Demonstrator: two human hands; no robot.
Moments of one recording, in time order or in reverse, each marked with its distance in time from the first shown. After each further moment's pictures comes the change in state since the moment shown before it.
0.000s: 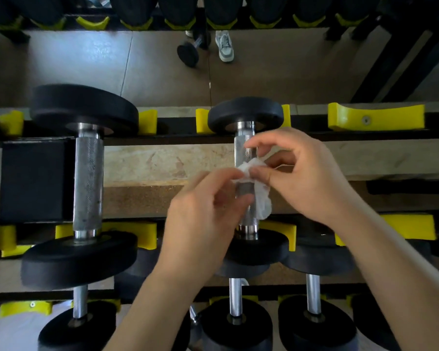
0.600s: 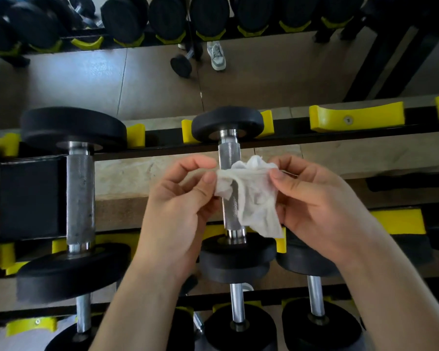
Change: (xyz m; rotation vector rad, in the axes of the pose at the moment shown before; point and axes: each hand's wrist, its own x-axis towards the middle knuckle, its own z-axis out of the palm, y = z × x) left_hand 0.014 0.028 -0.010 -1.107 0.003 -0.408; right_hand -0.038 -0.002 -0.016 1.266 -0.105 0.495
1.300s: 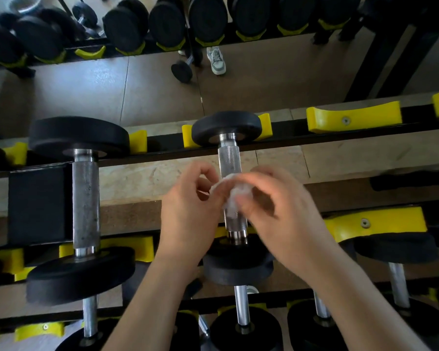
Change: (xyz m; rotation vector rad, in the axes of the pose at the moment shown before) left_hand 0.017 -0.022 -0.008 0.946 0.098 0.275; right_hand 0.002 0.038 0.013 -1.315 0.236 -0.567
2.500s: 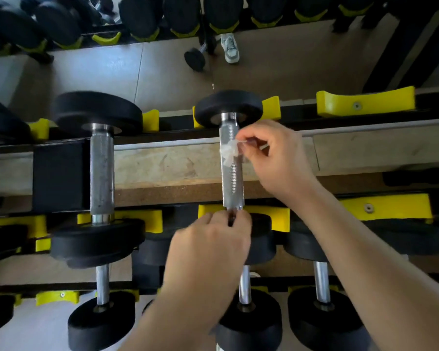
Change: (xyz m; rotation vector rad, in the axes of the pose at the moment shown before) left_hand -0.077 0.008 -0.008 0.980 -0.201 0.418; right_hand 0.050 0.014 0.007 0.034 0.053 -0.095
